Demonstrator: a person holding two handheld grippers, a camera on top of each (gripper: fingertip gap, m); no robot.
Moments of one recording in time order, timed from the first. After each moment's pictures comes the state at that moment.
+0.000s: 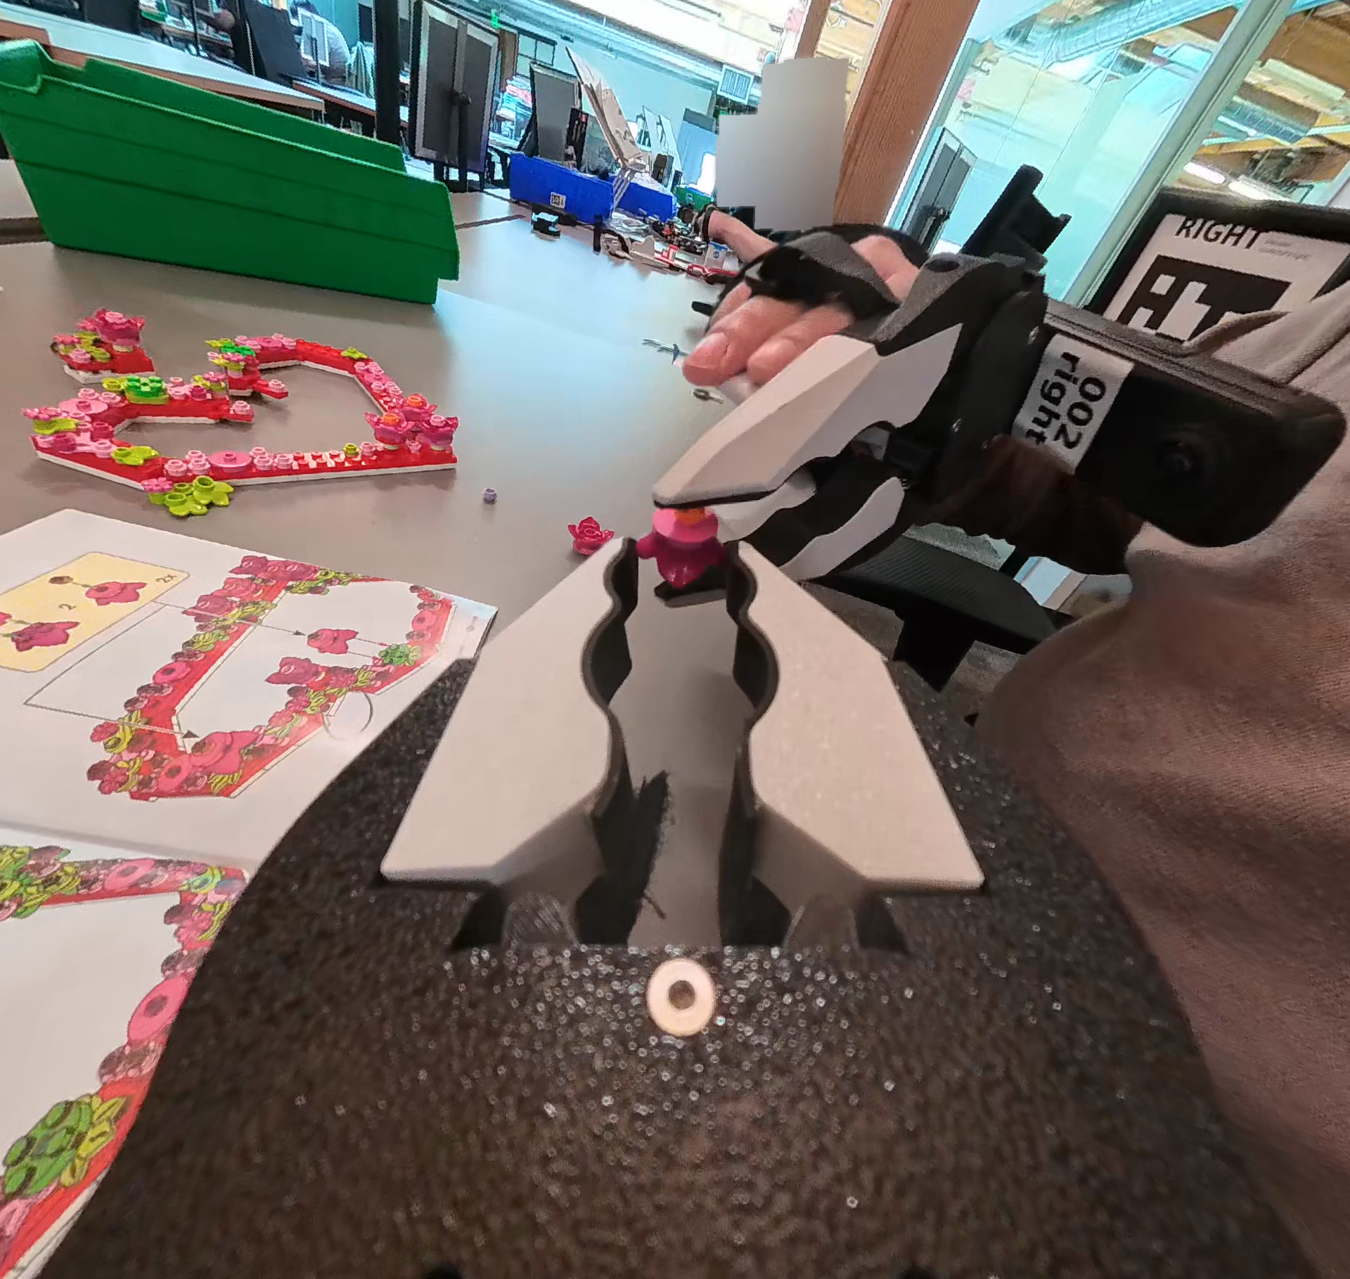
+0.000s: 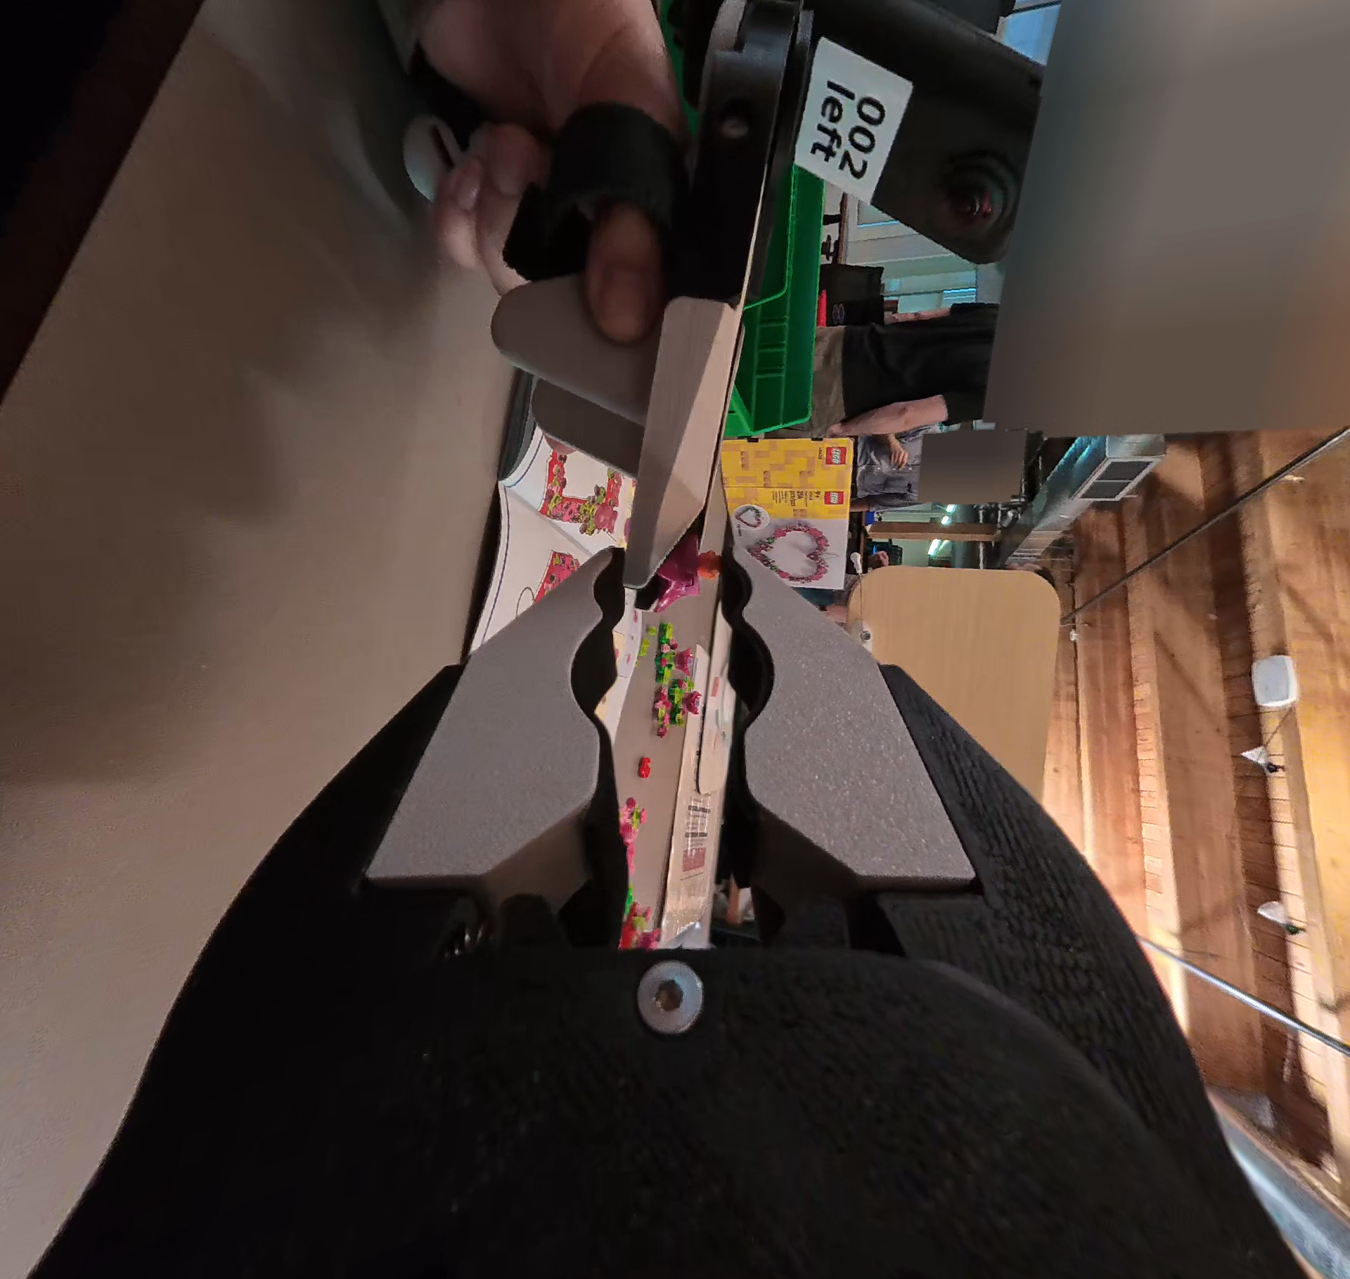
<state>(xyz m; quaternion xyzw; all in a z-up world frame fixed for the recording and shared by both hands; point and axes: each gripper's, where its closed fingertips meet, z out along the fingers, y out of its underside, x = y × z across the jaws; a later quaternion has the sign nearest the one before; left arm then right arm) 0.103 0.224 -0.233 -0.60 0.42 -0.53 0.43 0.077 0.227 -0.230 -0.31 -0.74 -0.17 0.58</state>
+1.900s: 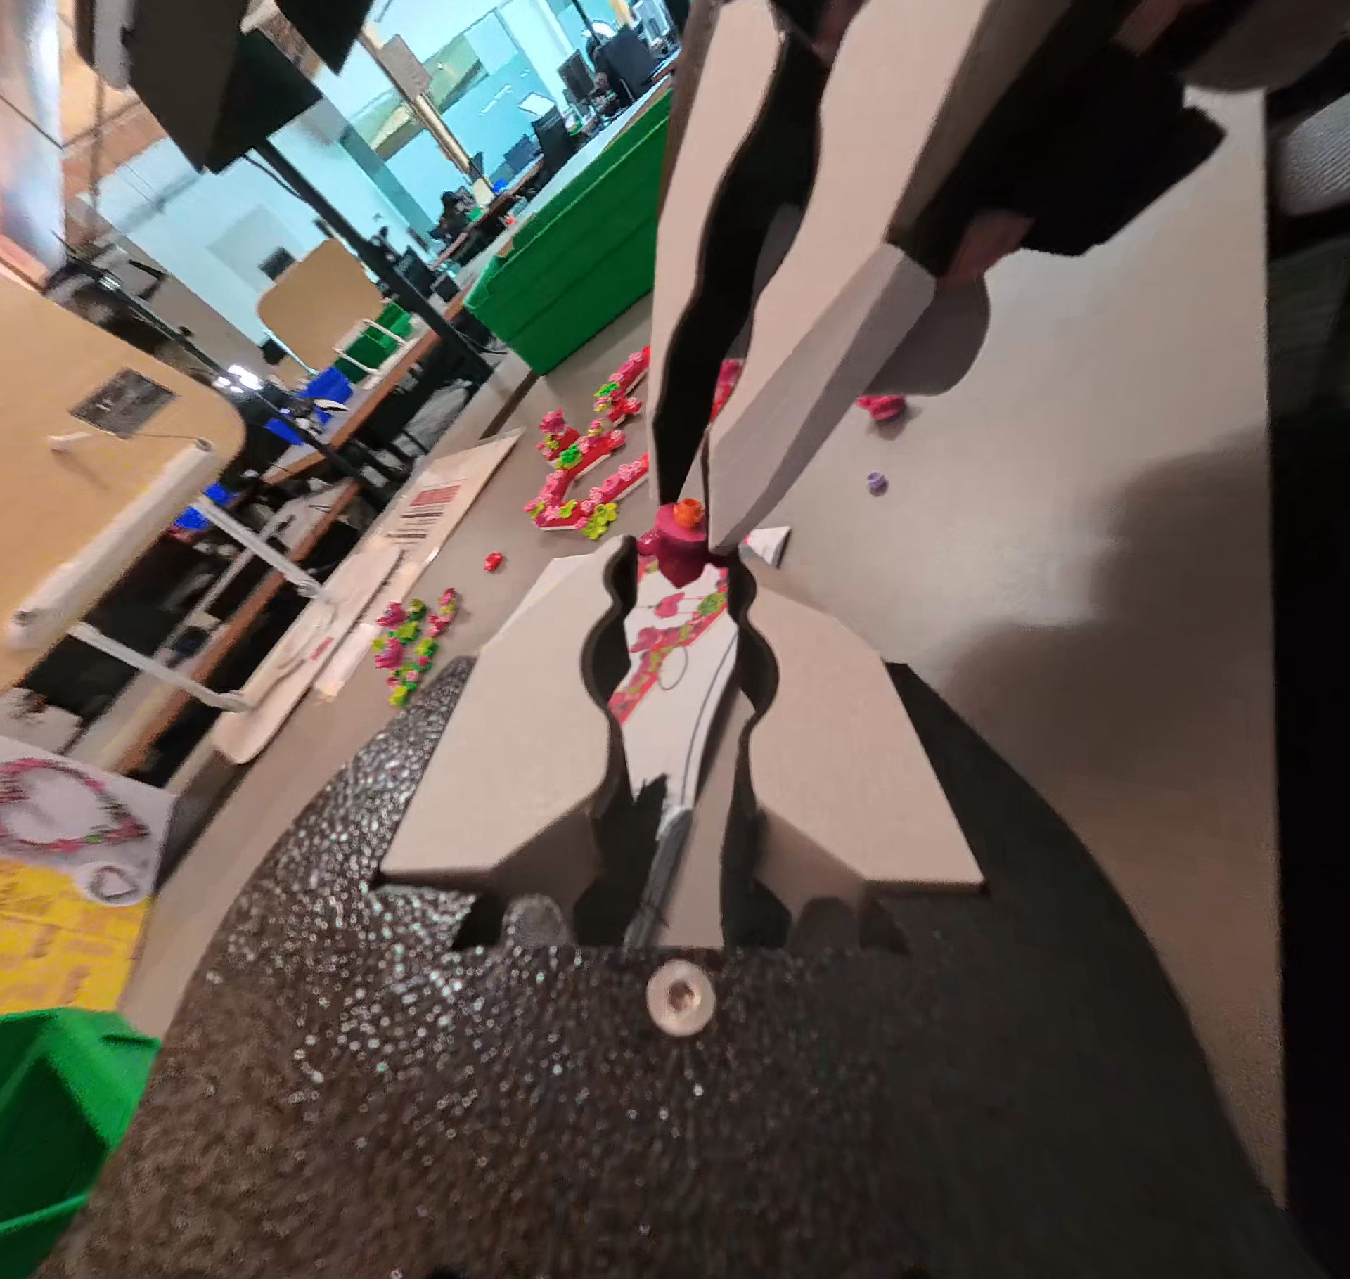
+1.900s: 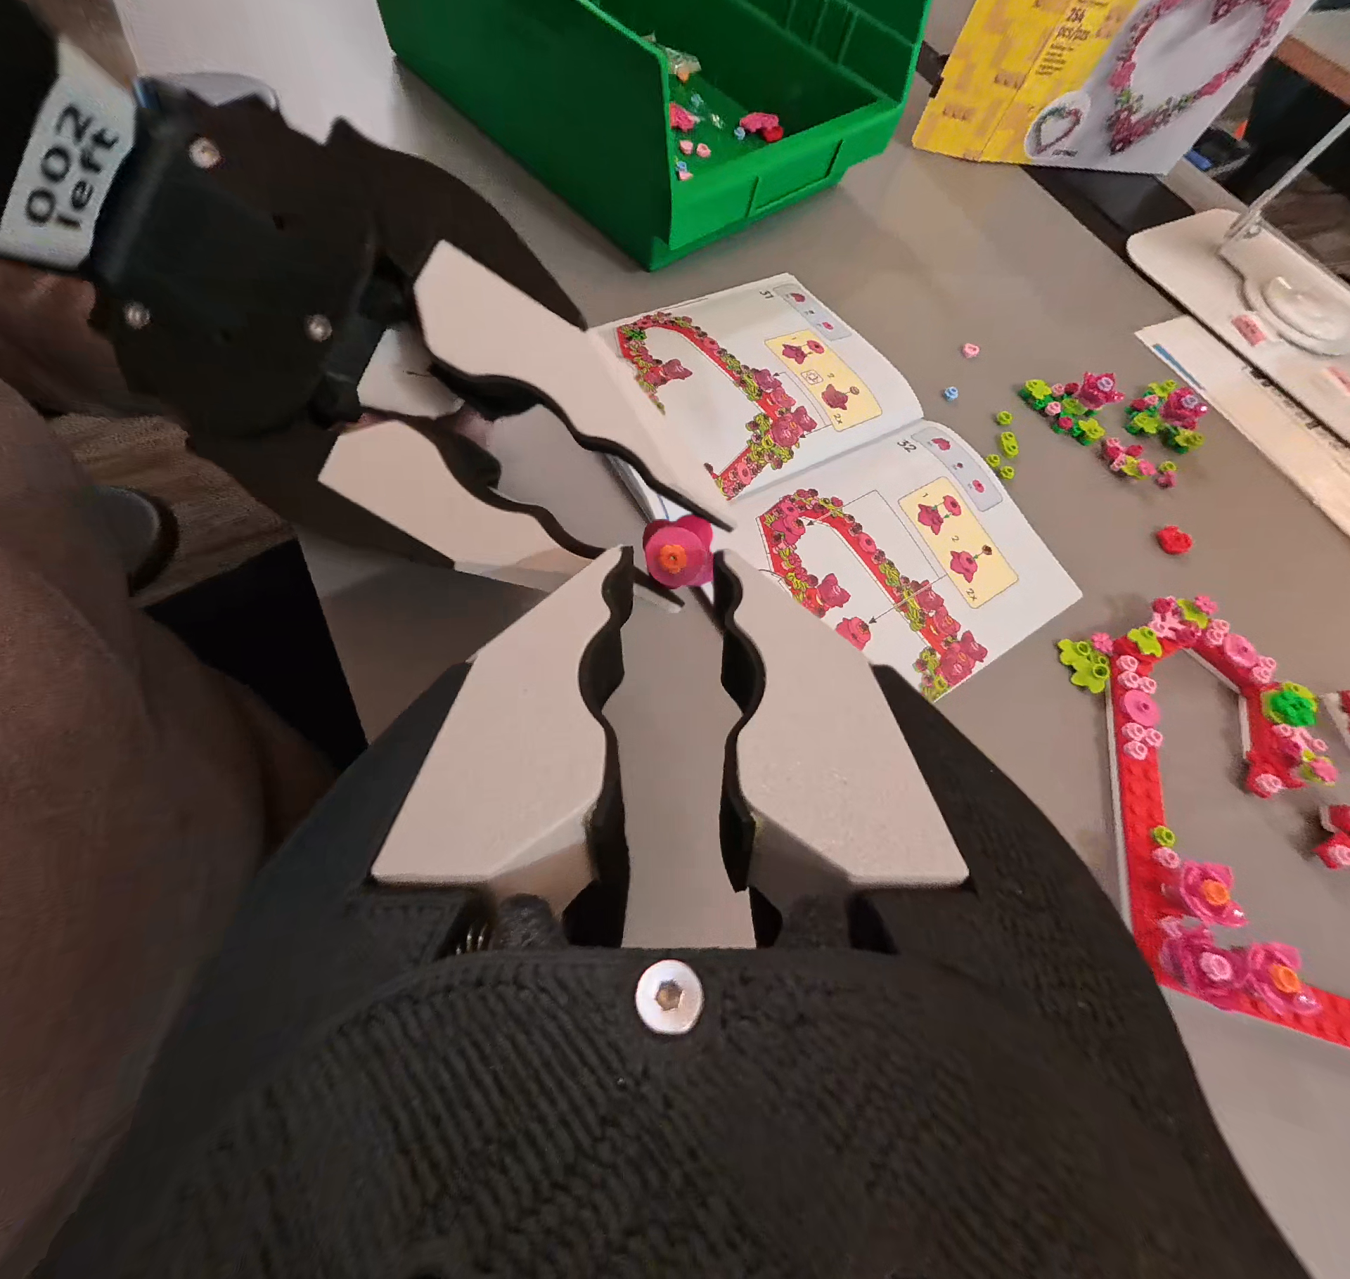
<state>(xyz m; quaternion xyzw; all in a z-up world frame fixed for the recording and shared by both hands) 0.092 0.258 -0.251 -0.56 0.53 -0.10 0.63 0.080 0.246 -0.242 -0.72 -0.48 0.20 0.45</state>
